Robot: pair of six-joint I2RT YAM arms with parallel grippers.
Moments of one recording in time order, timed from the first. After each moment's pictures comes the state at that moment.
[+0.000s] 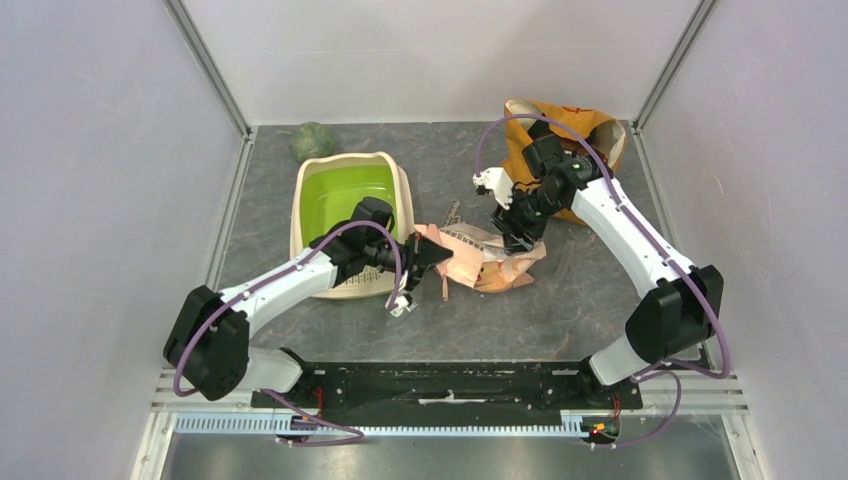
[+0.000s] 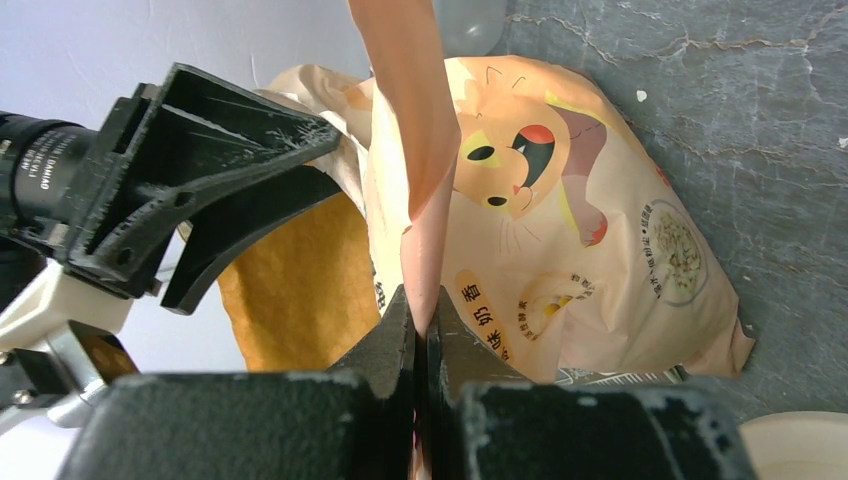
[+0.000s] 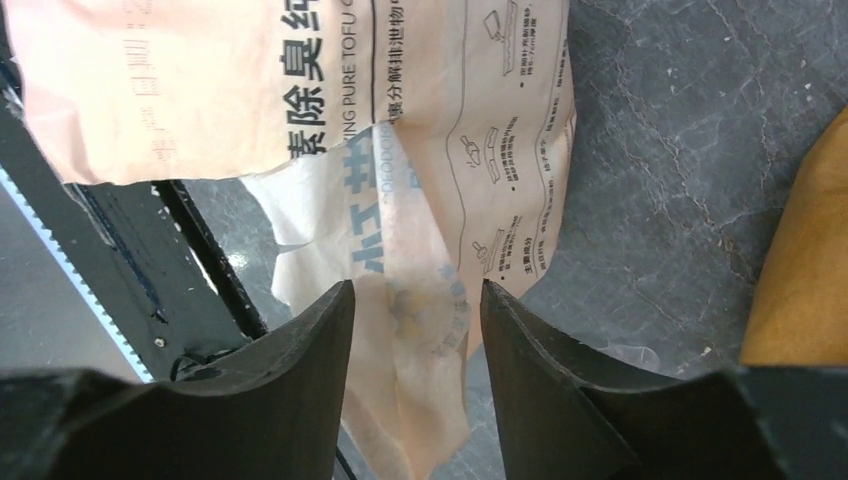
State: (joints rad) left arm -0.63 1.36 0.84 -0.19 0.92 2.06; right arm 0.37 1.54 1.47 -1.16 -0.46 -0.69
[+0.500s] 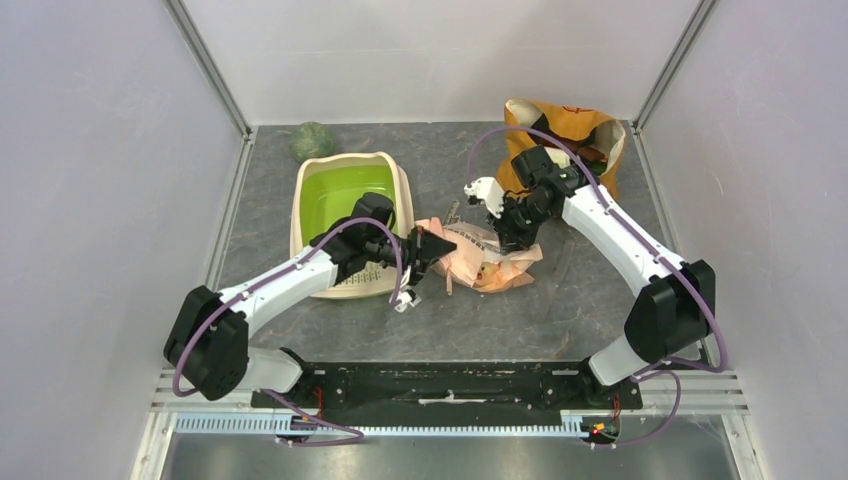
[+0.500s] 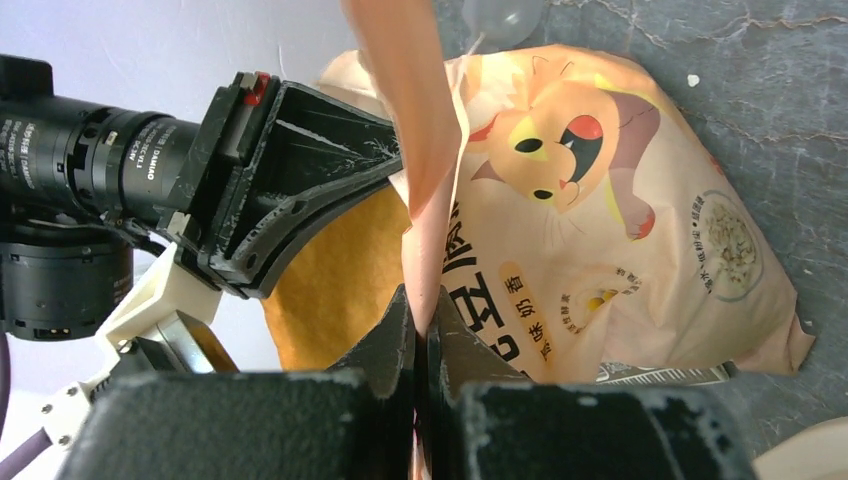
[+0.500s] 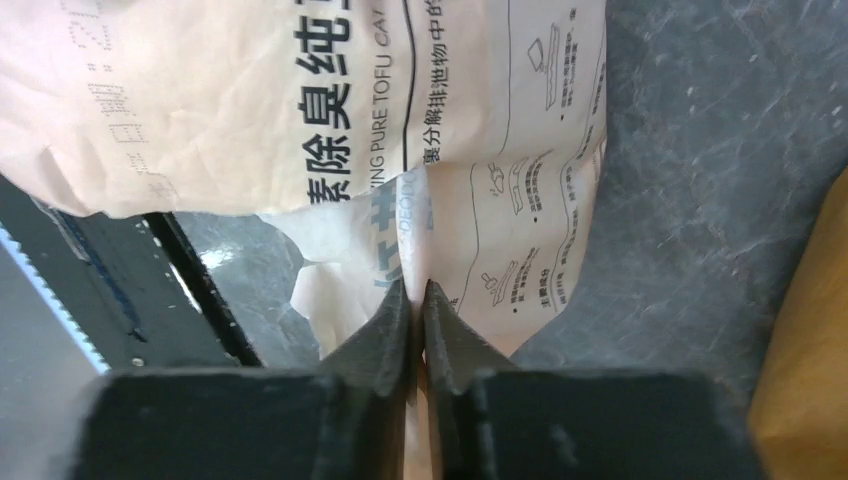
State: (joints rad) left arm -0.63 1.36 0.86 -0.16 0.91 2.05; right arm 0.41 1.55 1.38 -1.06 -0.42 -0.67
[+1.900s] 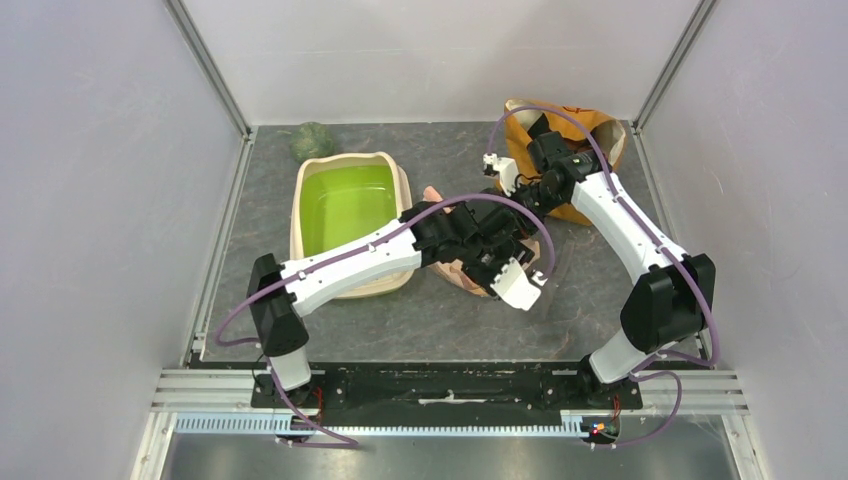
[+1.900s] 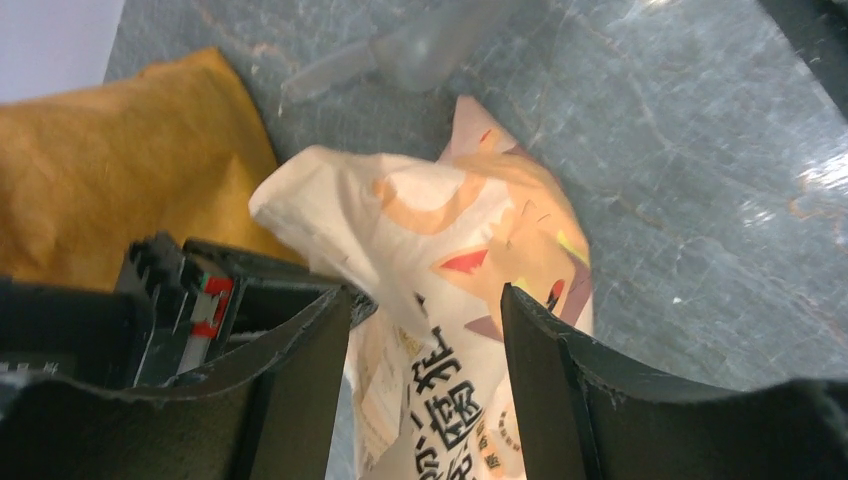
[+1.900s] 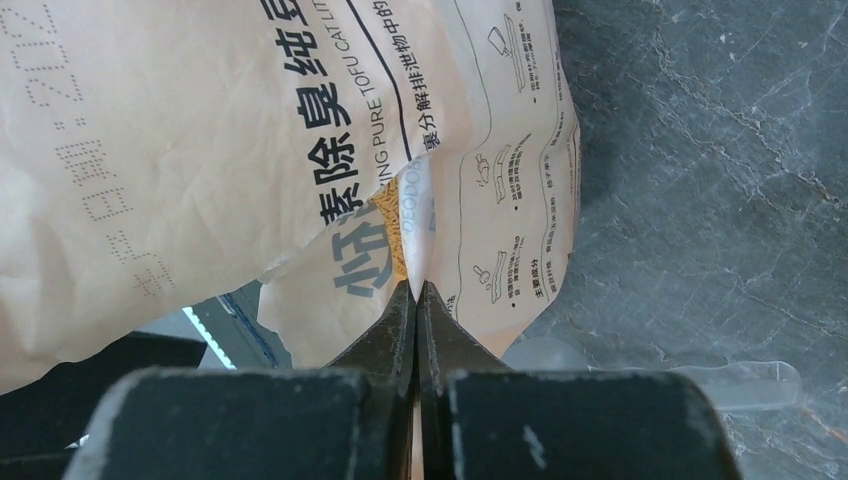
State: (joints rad) left arm -1.11 1.77 1.74 -0.88 0.29 1.25; right arm 0.32 1.60 1.46 -1.09 -0.56 -0.40
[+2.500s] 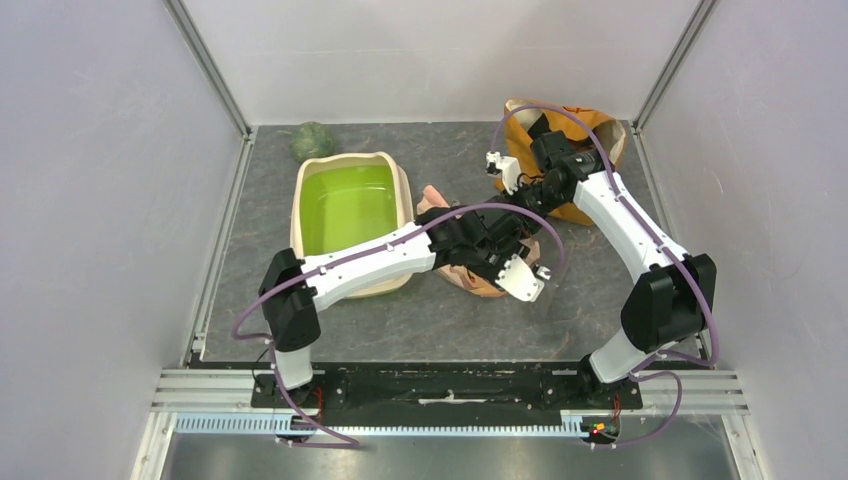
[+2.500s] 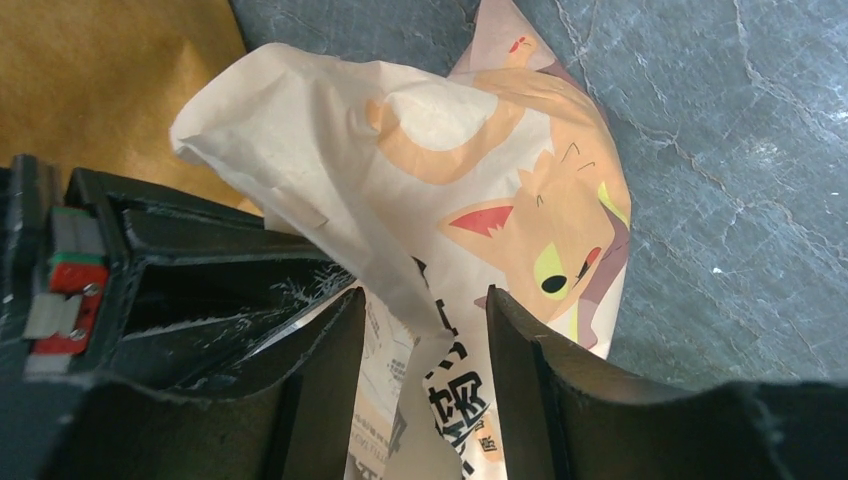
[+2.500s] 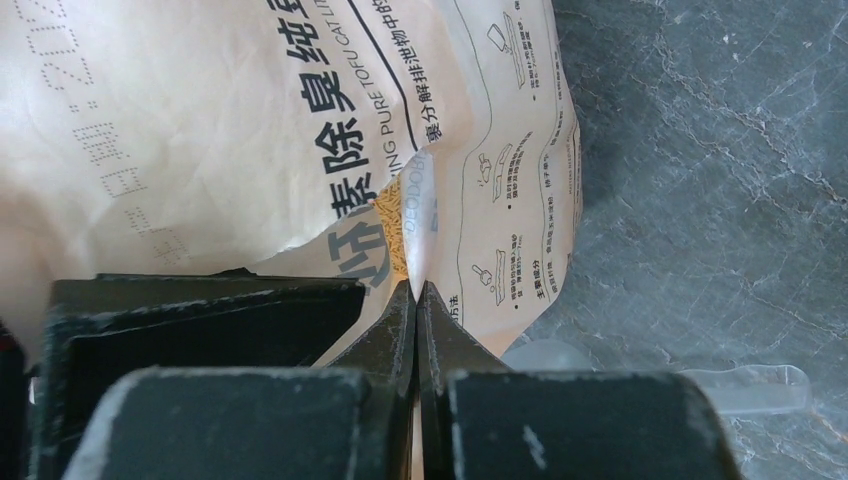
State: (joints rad) left arm -1.11 1.83 1.69 -0.80 0.05 1.18; right arm 0.30 1.60 1.46 -1.10 -0.59 -0.40
